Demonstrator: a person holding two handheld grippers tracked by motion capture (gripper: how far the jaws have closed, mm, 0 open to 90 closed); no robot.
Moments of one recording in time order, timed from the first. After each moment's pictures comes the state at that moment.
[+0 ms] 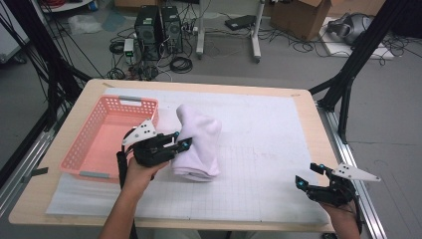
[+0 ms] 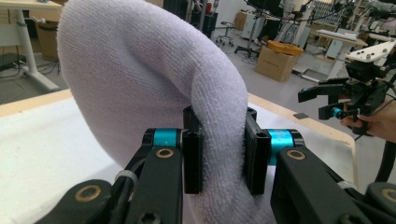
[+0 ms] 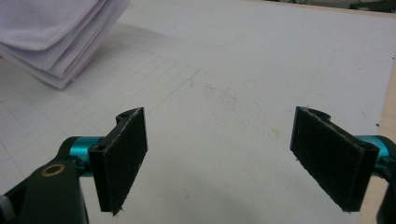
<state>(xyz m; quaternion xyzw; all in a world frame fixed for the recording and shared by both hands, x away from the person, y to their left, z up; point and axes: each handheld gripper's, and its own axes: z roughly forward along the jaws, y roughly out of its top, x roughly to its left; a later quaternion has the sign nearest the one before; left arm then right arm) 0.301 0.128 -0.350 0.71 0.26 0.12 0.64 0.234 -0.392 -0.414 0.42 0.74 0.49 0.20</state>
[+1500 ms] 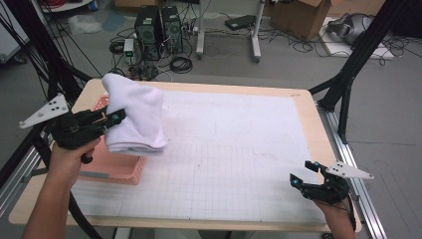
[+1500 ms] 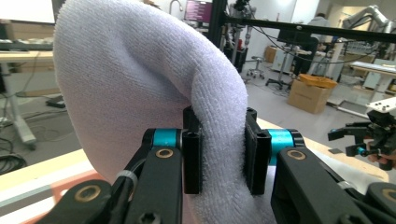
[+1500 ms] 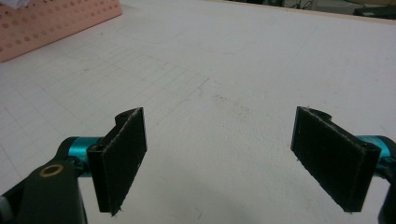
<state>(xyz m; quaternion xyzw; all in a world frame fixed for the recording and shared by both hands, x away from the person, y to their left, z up) 0.294 0.268 -0.284 0.66 0.29 0.20 0.66 0.239 -0.378 -0.412 0.41 0.74 0.50 0.20</state>
